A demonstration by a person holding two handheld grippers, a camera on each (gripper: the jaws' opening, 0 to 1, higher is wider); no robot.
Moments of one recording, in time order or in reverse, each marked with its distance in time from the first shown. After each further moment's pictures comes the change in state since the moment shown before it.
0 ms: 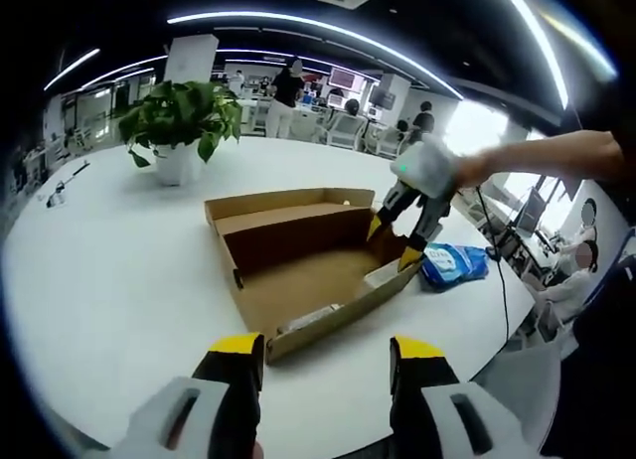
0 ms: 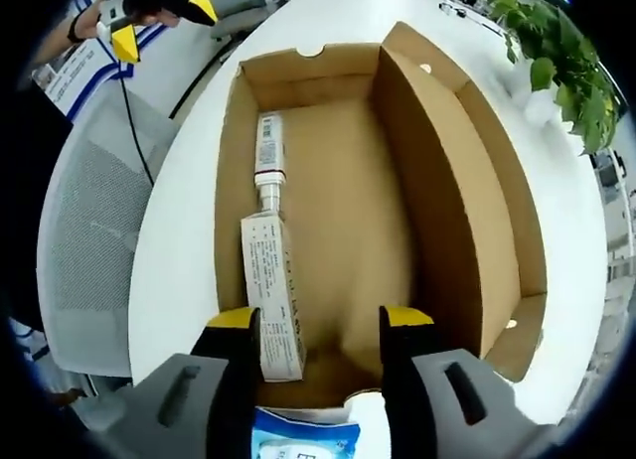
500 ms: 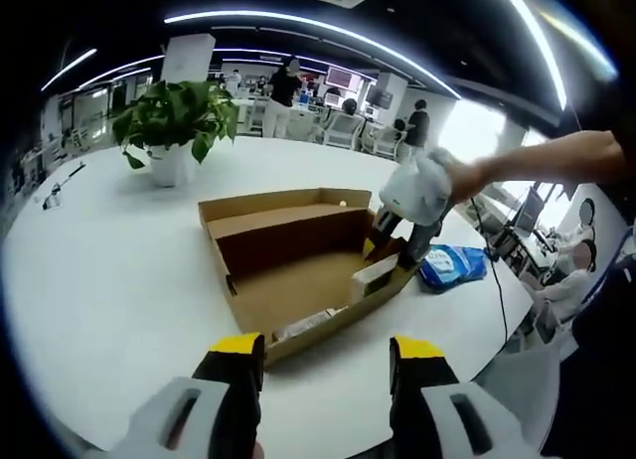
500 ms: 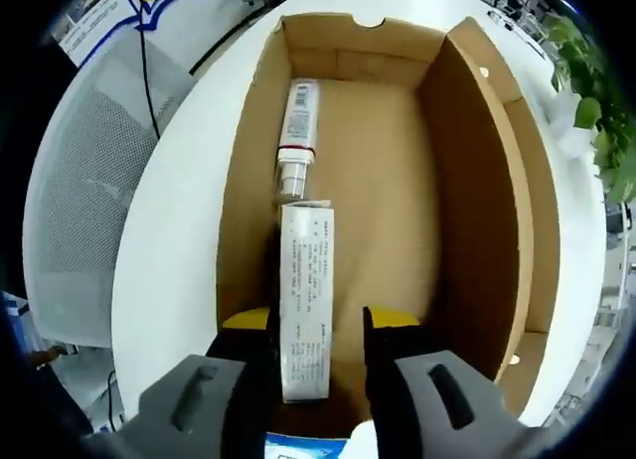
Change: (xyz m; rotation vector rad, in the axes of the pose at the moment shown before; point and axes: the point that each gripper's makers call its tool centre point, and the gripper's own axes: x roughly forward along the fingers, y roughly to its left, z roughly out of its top) left arm 0.007 -0.002 0.004 0.003 0.005 -0.011; right arm 0.033 0.007 -0.002 -0.151 0.131 -0.016
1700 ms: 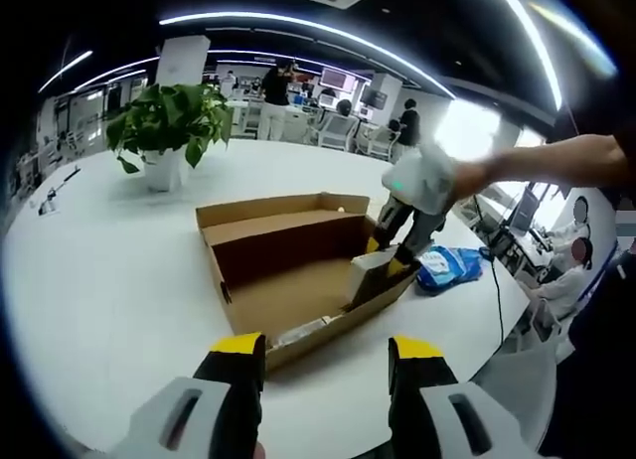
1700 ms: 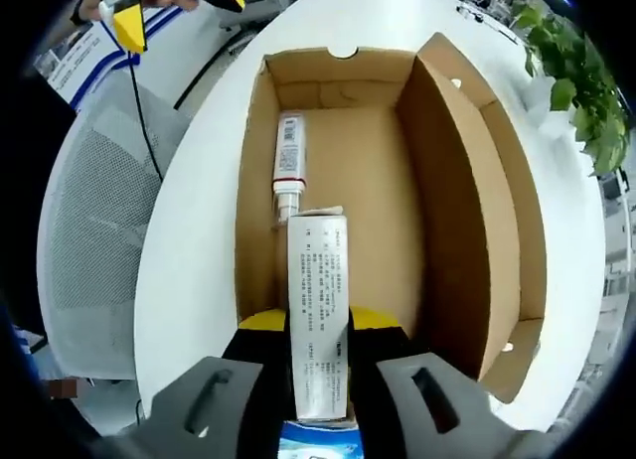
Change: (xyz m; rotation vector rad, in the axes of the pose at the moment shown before) left arm 0.001 -0.003 0.008 0.011 -0.008 -0.026; right arm -0.037 0.002 0.013 0.117 -0.088 -0.018
